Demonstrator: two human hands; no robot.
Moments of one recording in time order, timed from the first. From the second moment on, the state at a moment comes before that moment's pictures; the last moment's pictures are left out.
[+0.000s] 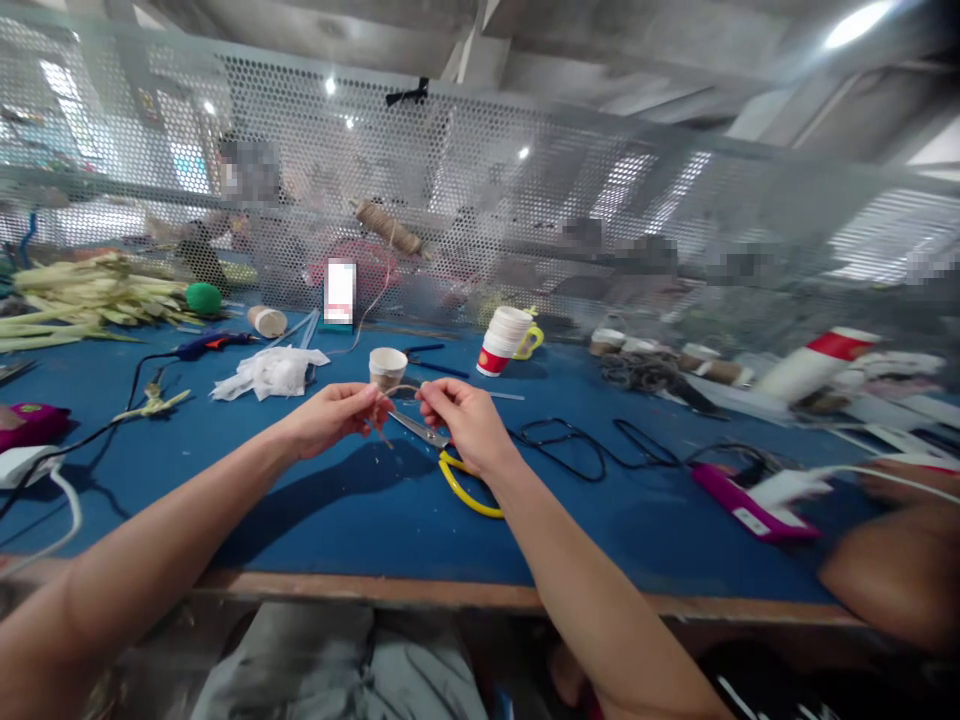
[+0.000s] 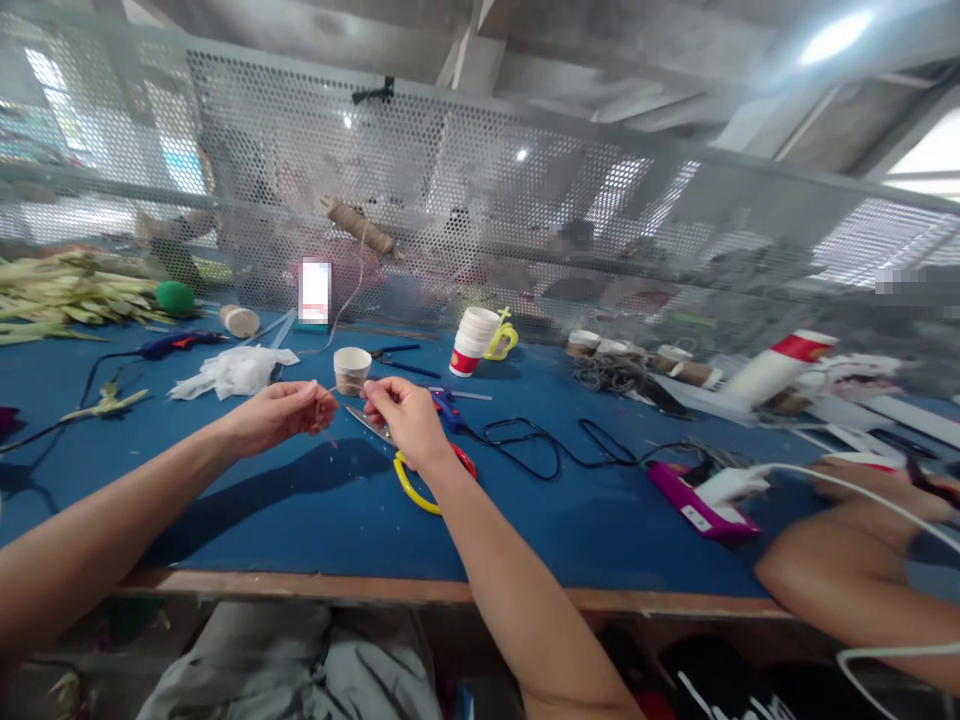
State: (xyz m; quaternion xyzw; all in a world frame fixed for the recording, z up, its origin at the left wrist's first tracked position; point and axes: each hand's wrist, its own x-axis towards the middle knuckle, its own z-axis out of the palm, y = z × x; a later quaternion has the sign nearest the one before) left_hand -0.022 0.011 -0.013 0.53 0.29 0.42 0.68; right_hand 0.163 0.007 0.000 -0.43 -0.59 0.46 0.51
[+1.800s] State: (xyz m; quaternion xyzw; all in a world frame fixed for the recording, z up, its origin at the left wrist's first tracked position) left_hand -0.017 0.143 -0.013 0.72 0.56 0.37 0.16; right_hand 0.158 0.142 -0.010 -0.54 -0.75 0.11 0.38
